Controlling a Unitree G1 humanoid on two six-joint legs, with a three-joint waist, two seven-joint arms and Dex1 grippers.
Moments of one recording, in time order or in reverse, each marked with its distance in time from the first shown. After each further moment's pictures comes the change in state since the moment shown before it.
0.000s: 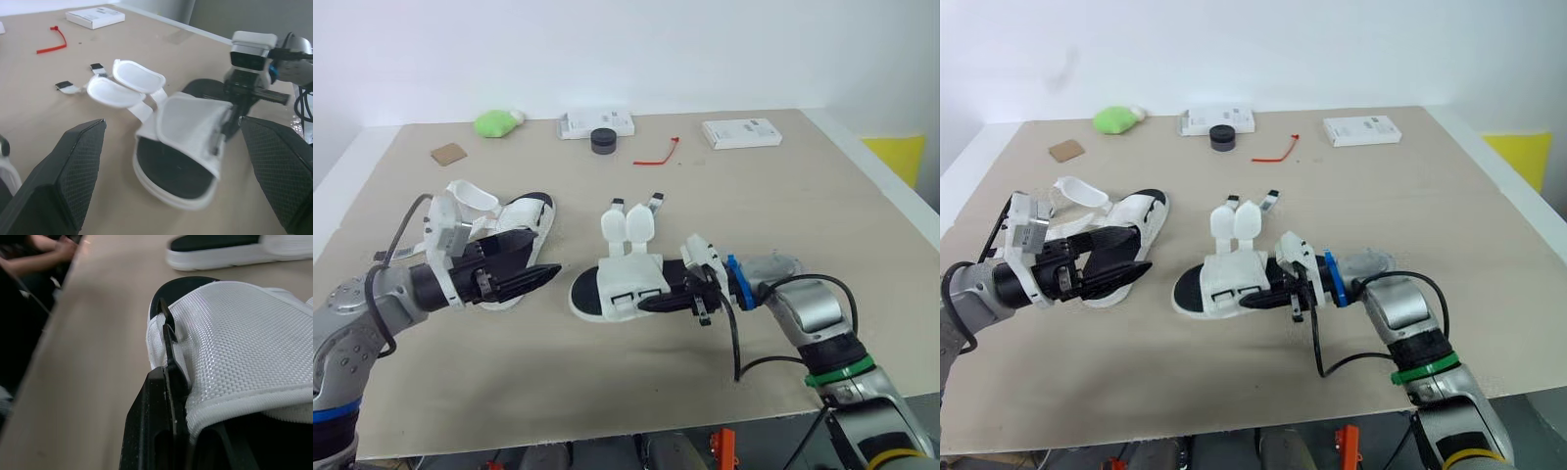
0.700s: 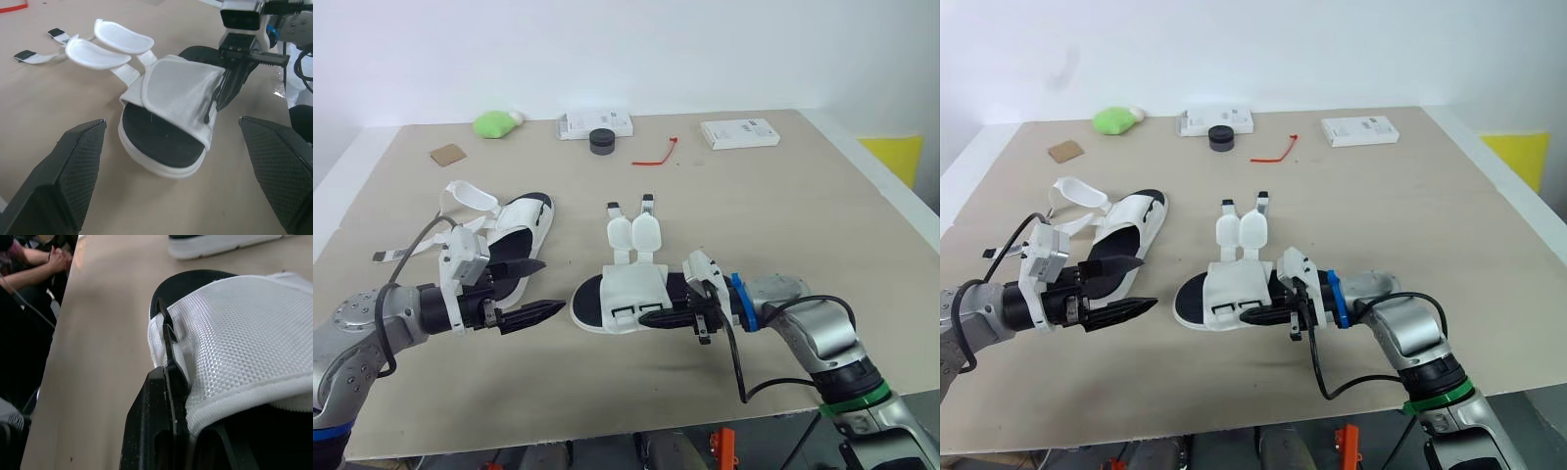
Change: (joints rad) left arm 0.093 0.059 -0.066 -0.037 0.069 -0.051 -0.085; right arm 0.115 -0.040 -0.006 -0.142 0.021 0.063 -0.121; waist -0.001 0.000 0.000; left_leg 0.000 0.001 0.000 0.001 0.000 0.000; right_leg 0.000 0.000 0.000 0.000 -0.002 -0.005
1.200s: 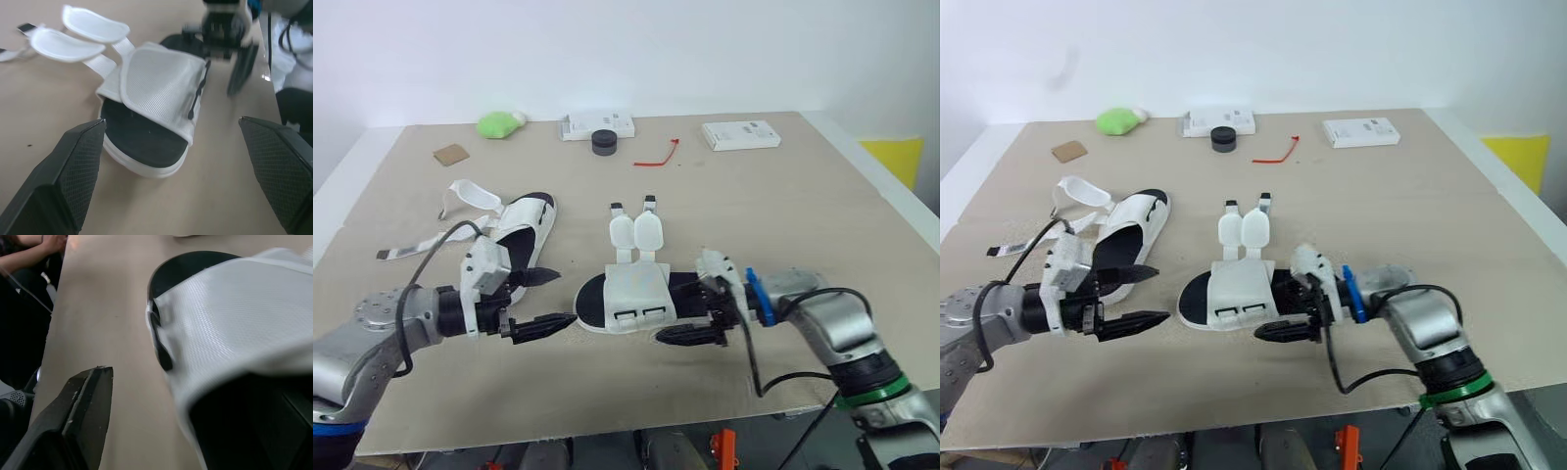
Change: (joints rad) left arm -0.052 -0.002 -0.152 0.027 0.113 -0.077 -0.060; right arm -0.031 -0.111 -0.050 0.031 0.053 0.064 0.073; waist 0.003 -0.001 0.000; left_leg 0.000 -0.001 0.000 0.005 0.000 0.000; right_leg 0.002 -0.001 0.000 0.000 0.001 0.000
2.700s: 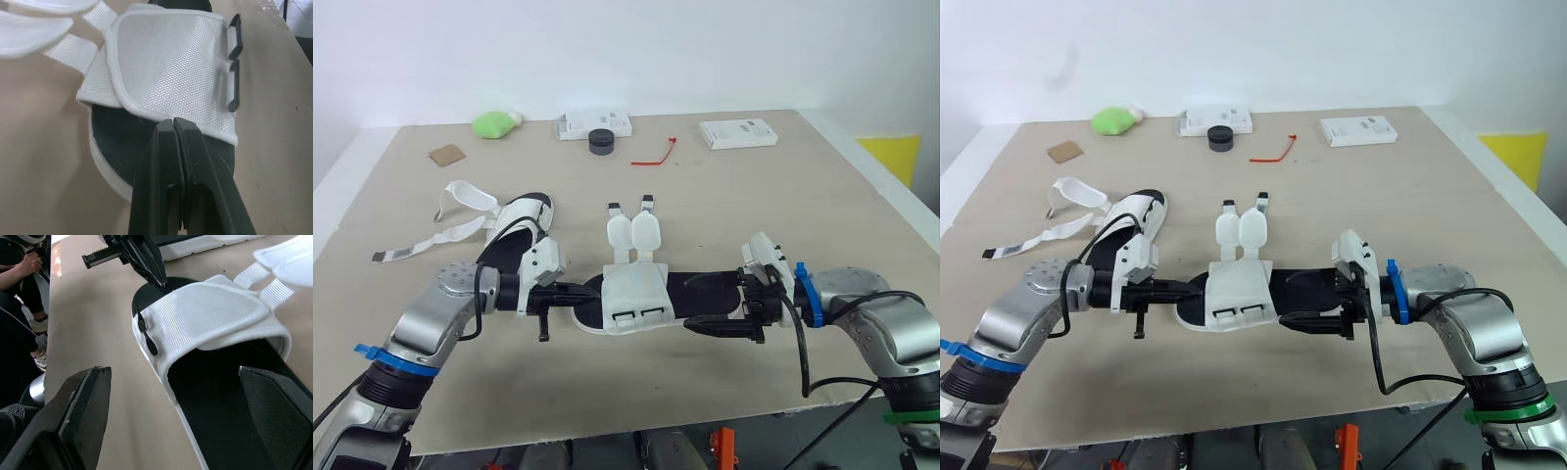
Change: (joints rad) left arm -0.265 -0.137 -0.287 0.311 0.307 -0.157 -0.150; right arm 0.111 -0.107 -0.159 -0.127 0.123 0.028 -0.086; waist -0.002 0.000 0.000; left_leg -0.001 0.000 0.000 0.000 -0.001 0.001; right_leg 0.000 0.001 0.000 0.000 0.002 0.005
